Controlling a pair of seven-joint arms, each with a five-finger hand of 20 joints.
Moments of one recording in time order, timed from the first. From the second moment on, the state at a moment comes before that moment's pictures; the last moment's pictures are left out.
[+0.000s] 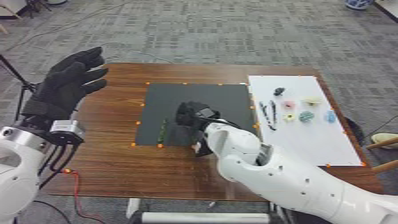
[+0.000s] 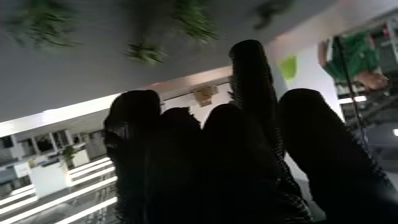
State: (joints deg) left arm 119.5 -45.9 -108.9 -126.9 43.1 1.1 0.0; right arm -54.1 -61.1 23.0 -98.6 -111.1 1.7 31.5
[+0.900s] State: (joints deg) left arm 123.9 -50.7 -111.0 -127.9 43.2 1.6 0.6; right arm -93.9 -38.6 68.1 -110.0 -123.1 19.0 48.6
